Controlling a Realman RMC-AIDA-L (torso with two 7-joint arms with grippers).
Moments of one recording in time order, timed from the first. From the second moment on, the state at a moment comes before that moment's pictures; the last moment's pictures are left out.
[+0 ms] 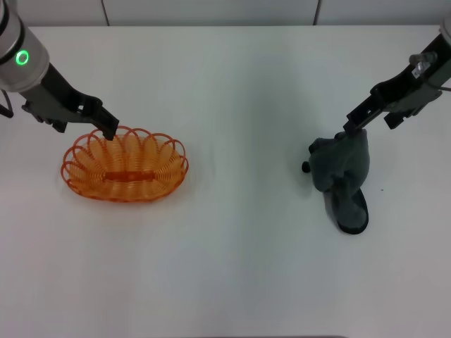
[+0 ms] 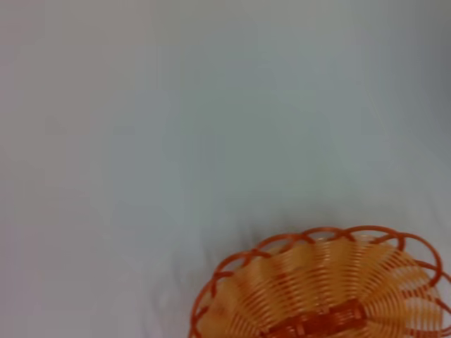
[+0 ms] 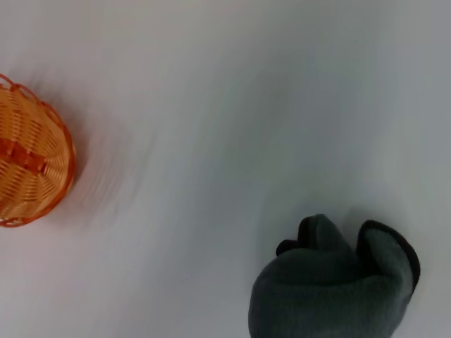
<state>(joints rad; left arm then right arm) -0.82 -2.05 1.19 1.18 -0.28 -1.59 0.14 1.05 1.98 -0.76 -0.78 0.23 1.72 -0.48</state>
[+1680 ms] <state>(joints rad) -0.87 -2.03 1.14 0.63 -0.19 -1.12 0.28 1.05 2.00 -0.75 -0.76 0.23 1.67 -0.50</state>
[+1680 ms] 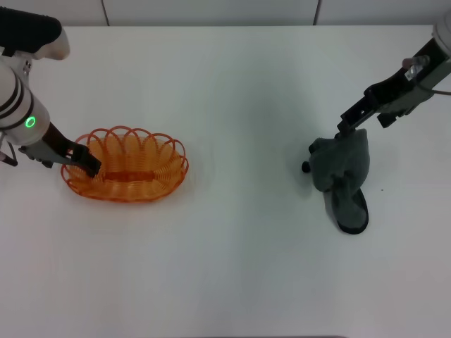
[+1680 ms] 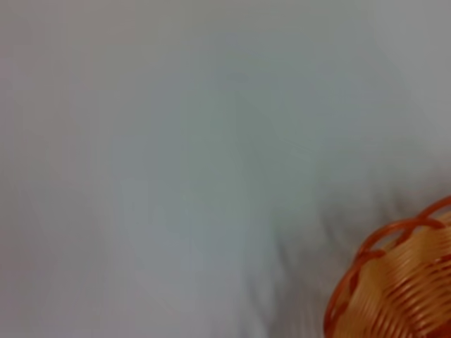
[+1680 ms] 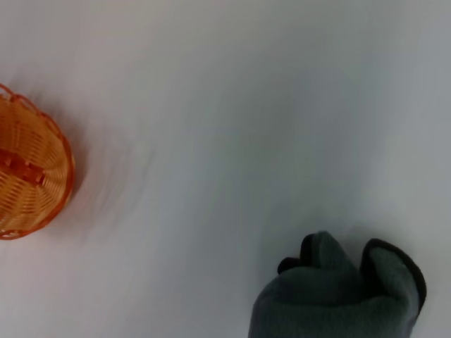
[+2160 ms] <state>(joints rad) -0.88 -2.04 1.13 0.57 -0.19 -1.08 0.29 1.05 2.00 -0.75 -0.76 0.24 1.66 -0.50</state>
